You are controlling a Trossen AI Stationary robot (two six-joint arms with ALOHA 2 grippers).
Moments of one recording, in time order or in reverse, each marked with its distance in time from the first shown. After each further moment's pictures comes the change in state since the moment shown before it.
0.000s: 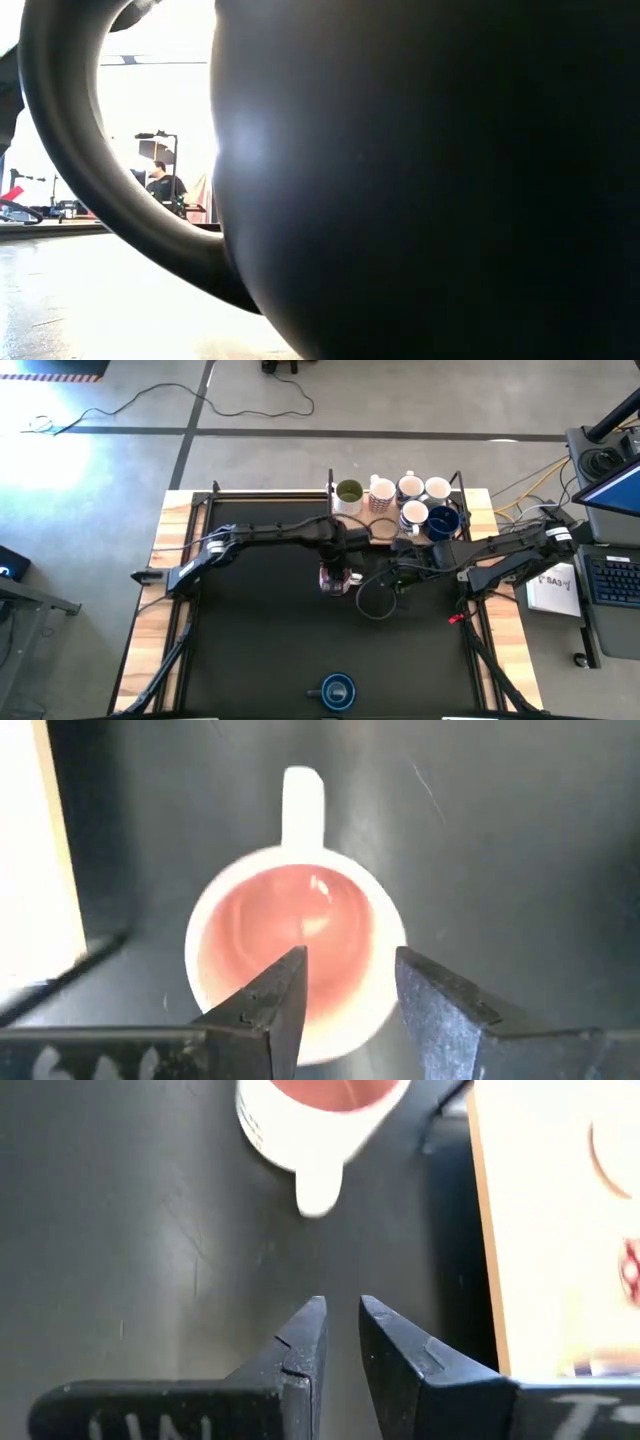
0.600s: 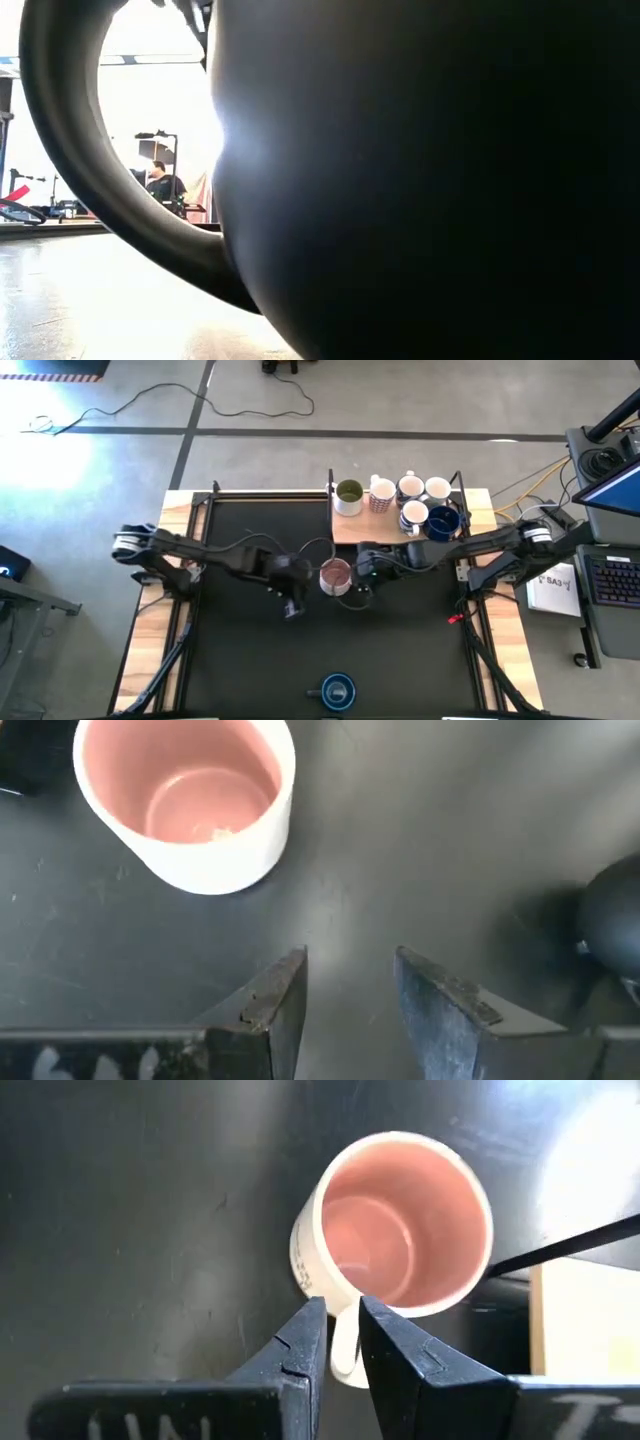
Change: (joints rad) left arm -0.166 -0.715 -1.123 0.771 -0.086 -0.475; right arm -0.074 0.178 0.035 0.351 -0.165 -0.296
